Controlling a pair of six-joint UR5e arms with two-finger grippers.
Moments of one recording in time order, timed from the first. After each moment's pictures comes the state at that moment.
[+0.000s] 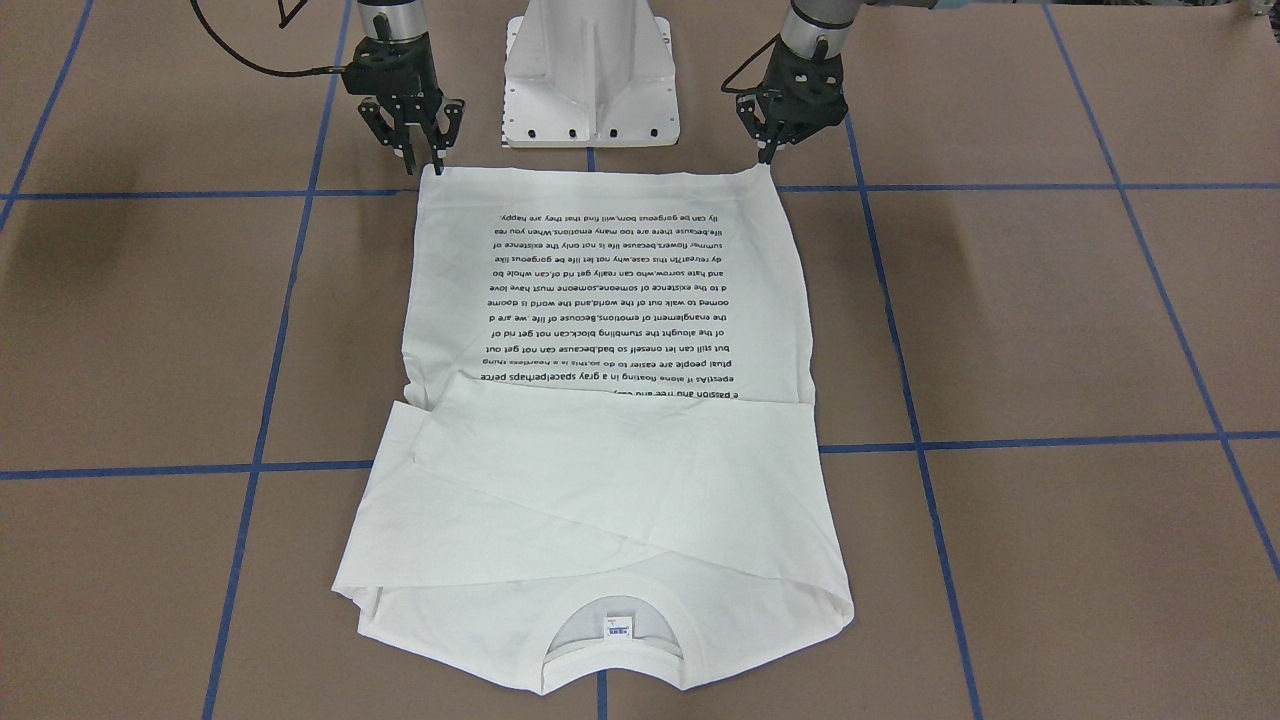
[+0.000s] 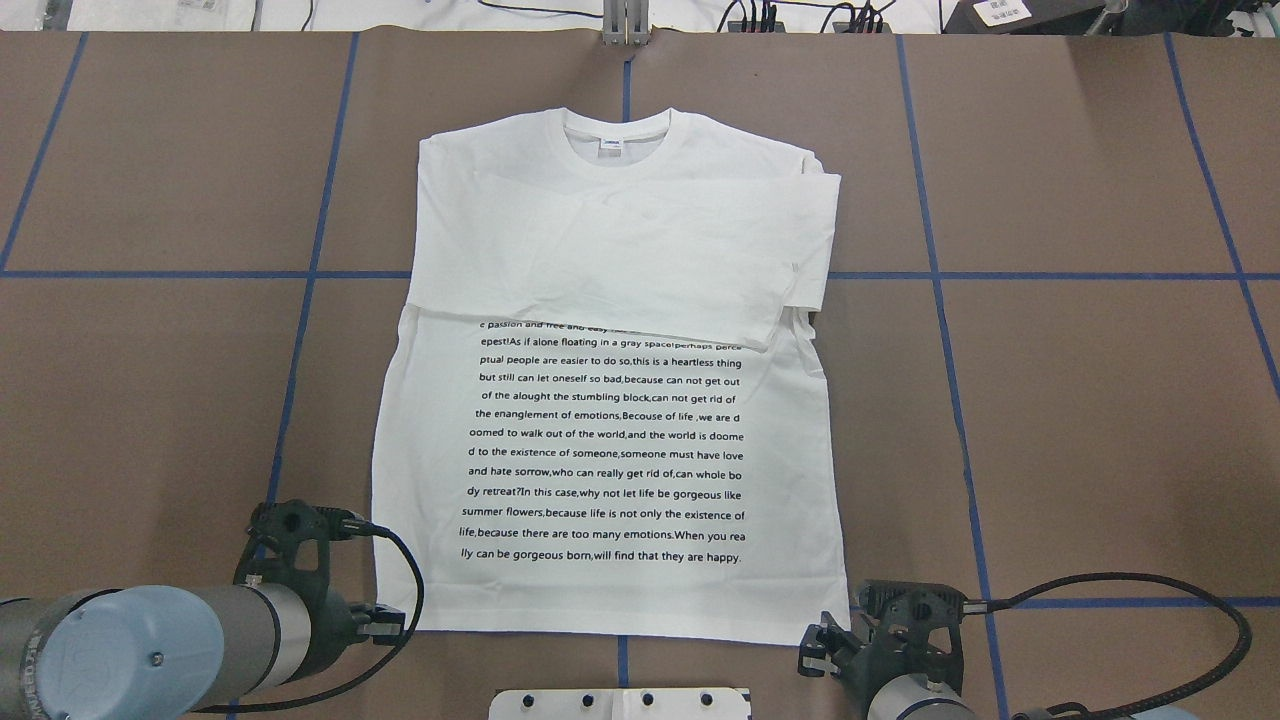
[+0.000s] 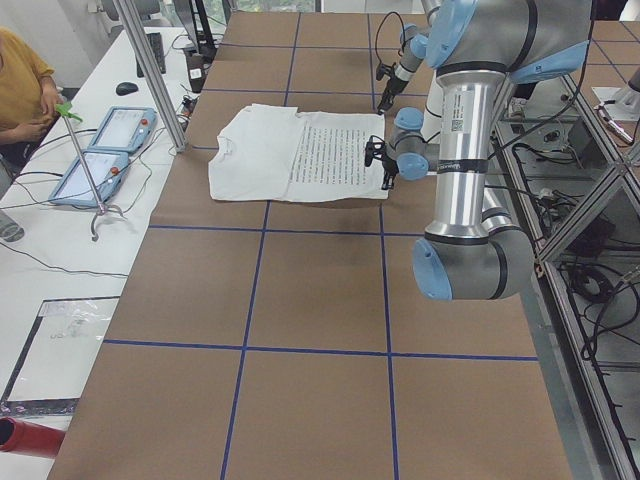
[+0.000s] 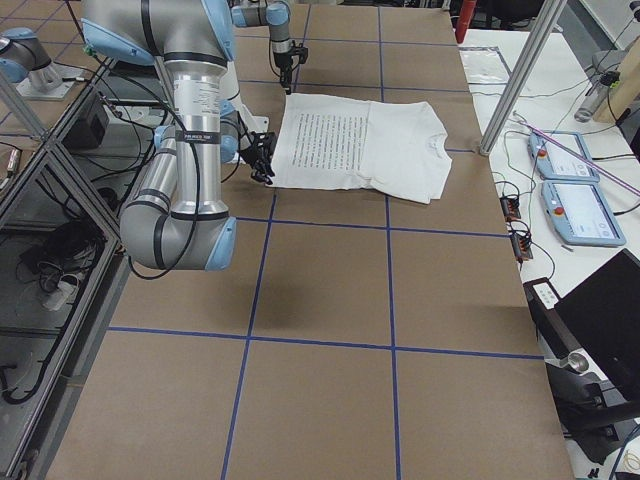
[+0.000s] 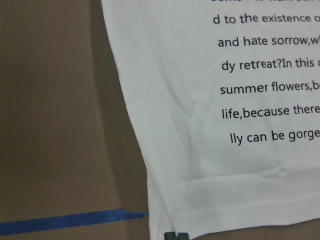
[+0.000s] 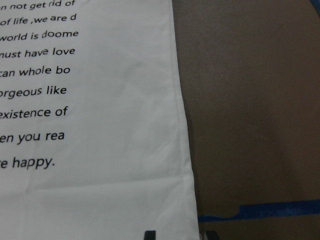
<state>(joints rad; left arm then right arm) -0.13 -1.60 -2.18 -1.85 -1.56 -1.40 -0.12 -1.52 2.14 -1.45 1.09 1.75</state>
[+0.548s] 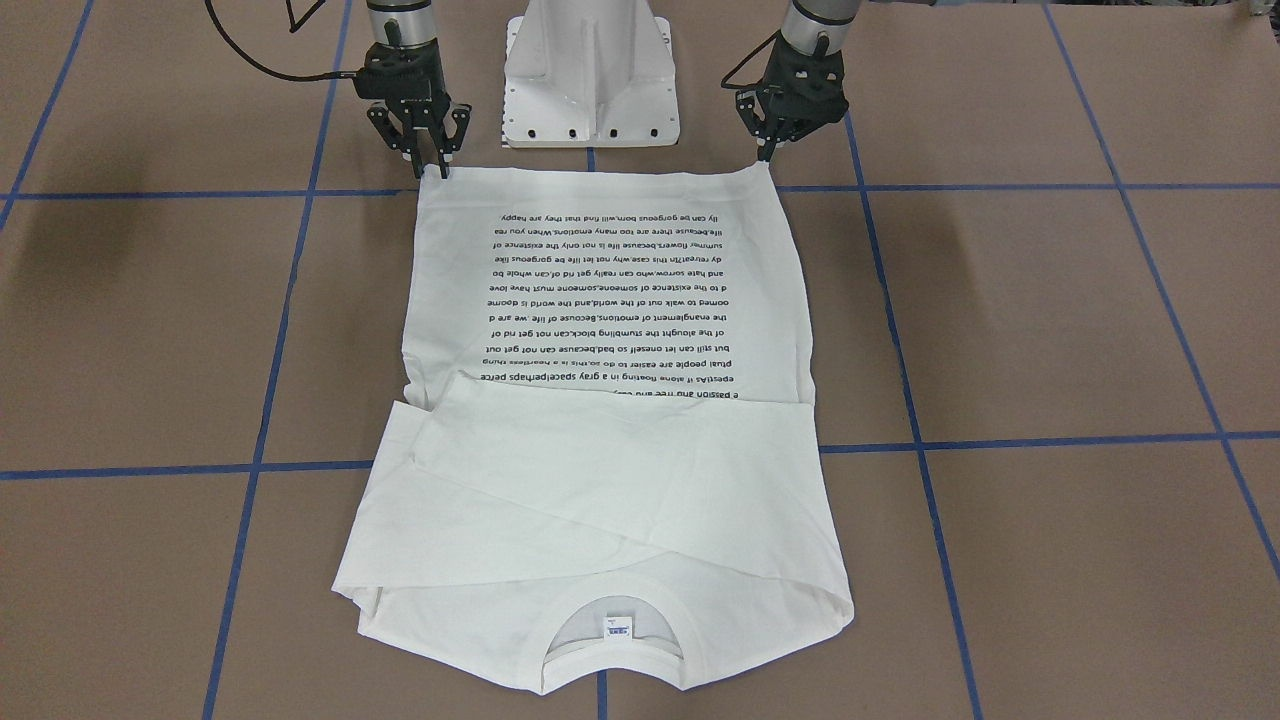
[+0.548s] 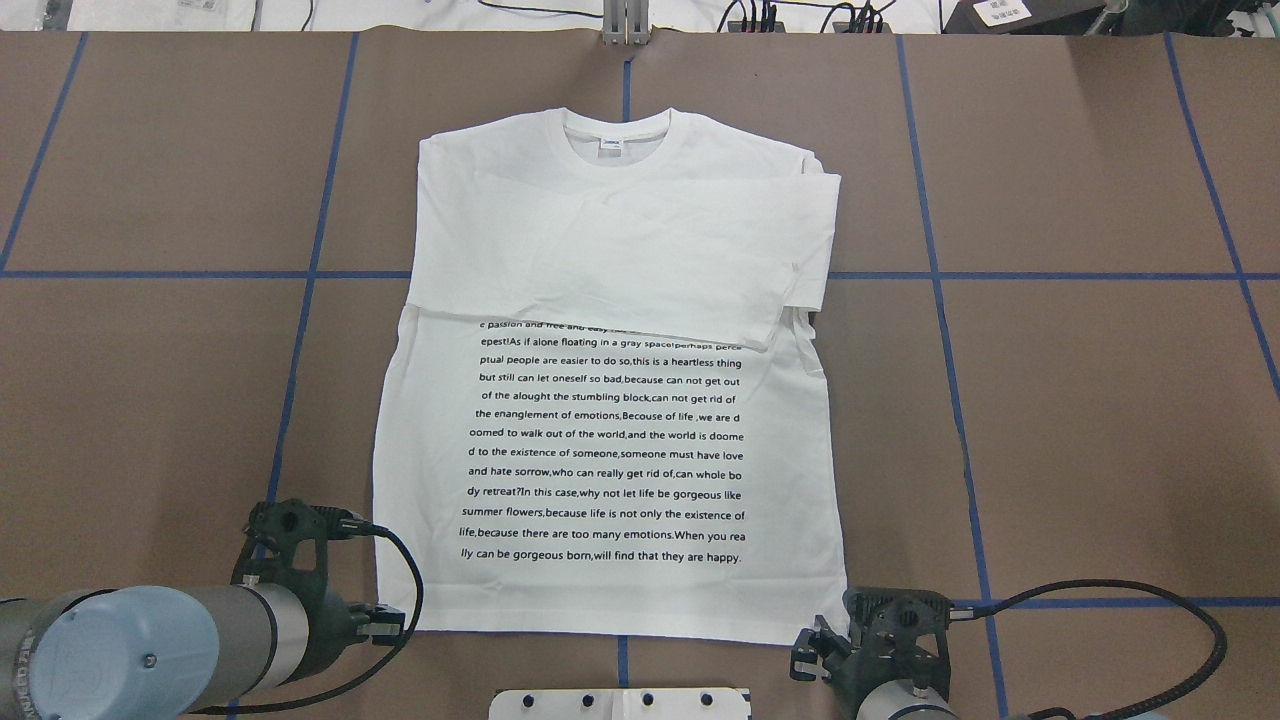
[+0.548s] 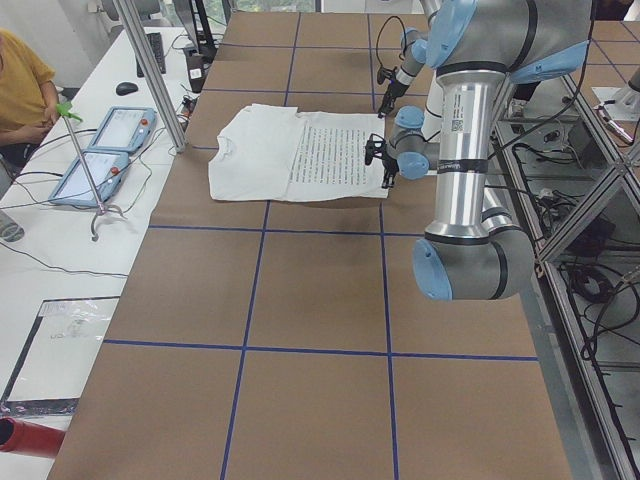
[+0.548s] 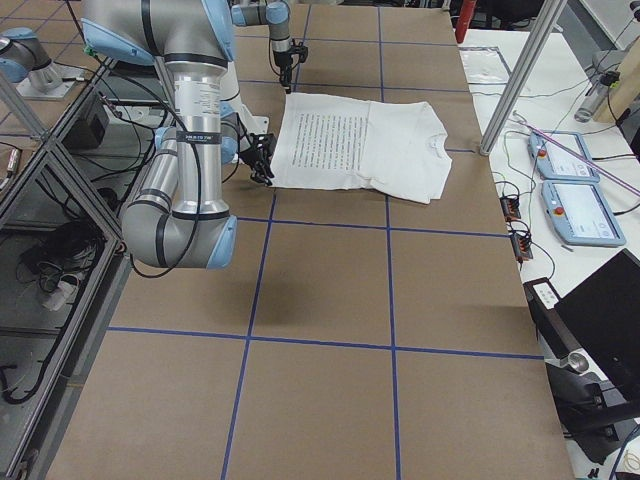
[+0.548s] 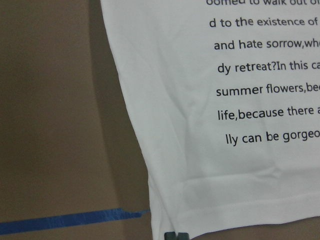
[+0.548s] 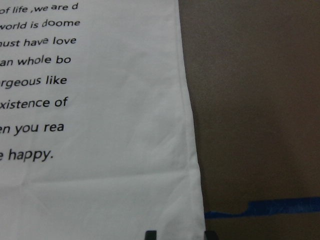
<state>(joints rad) -0.13 -1.60 -2.19 -1.85 -1.56 -1.40 -0.13 -1.51 2.11 -1.45 1.08 1.75</state>
